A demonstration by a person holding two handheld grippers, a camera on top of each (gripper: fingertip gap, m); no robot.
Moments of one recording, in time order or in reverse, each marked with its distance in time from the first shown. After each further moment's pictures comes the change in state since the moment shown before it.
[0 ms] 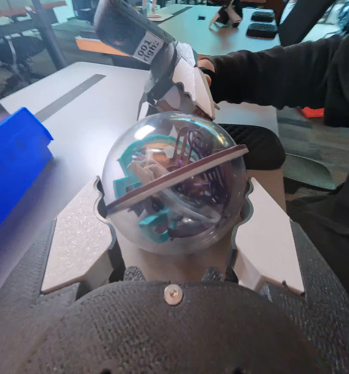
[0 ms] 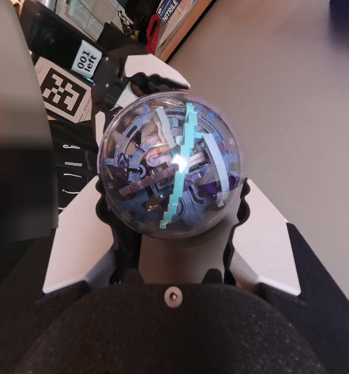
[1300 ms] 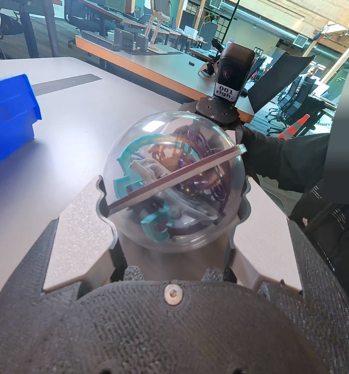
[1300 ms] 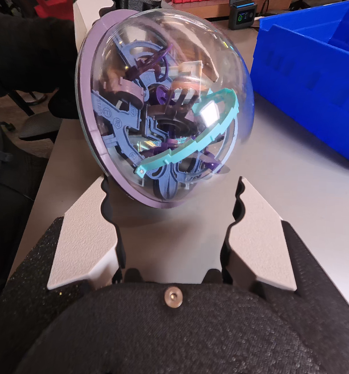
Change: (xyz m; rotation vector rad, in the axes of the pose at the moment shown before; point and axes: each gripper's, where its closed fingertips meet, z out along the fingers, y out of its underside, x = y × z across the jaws) left arm -0.027 0.004 -0.008 0.141 0.114 -0.265; right arm 0.022 0.033 -0.002 0.063 0.461 -0.617
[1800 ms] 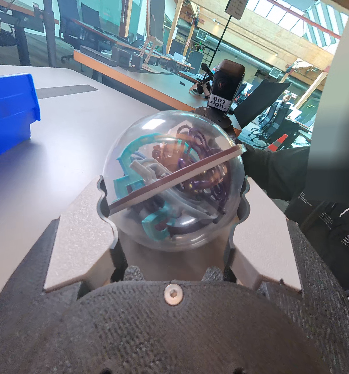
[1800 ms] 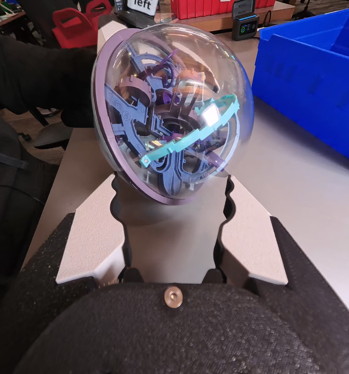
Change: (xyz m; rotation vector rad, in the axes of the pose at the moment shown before) left arm -0.007 0.002 -0.009 0.090 0.060 -0.049; right arm -0.002 -0.005 -0.004 0.046 -0.032 0.023
